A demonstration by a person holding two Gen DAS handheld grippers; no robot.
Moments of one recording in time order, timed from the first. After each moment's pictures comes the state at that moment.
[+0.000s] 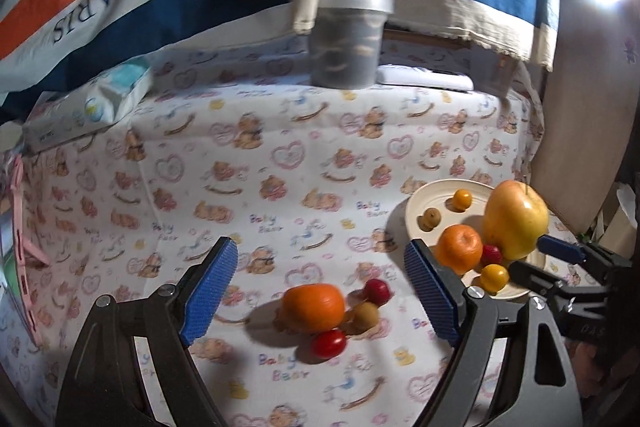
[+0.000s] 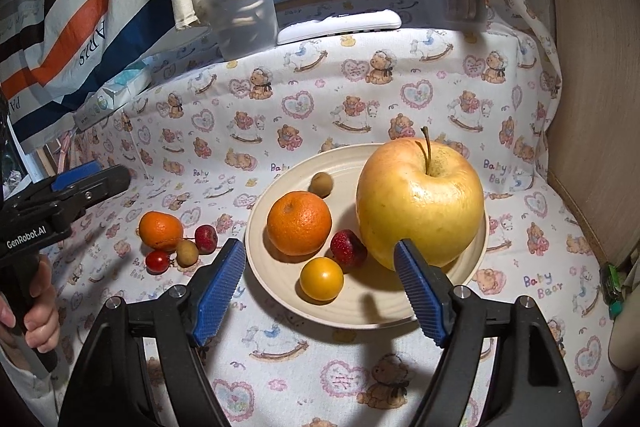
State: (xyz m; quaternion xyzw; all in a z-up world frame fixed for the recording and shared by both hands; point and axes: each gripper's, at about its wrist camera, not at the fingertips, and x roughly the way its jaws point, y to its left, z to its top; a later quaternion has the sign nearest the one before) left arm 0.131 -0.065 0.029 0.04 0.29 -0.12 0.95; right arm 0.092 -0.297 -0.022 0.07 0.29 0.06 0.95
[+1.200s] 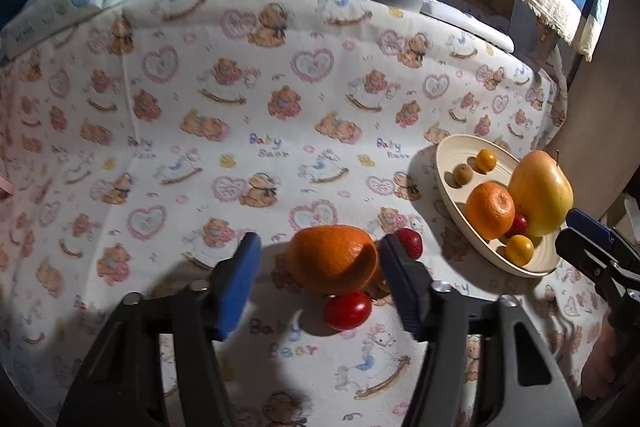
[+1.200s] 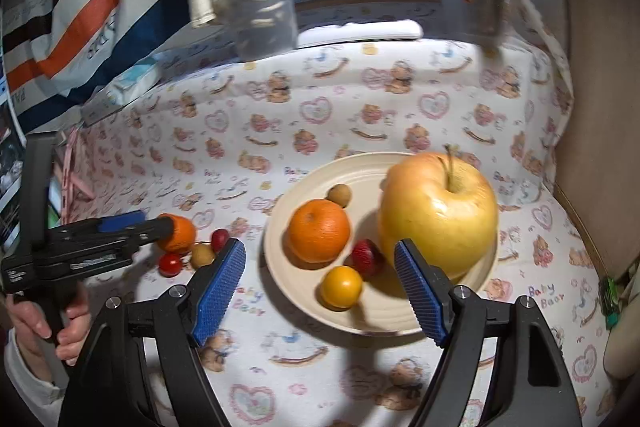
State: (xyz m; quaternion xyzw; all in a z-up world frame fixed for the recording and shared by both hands) left arm 0.161 -0.049 -0.021 -0.03 0.40 -0.13 0.91; right arm 0.094 -0.276 -0.003 0.05 0.30 0.08 0.95
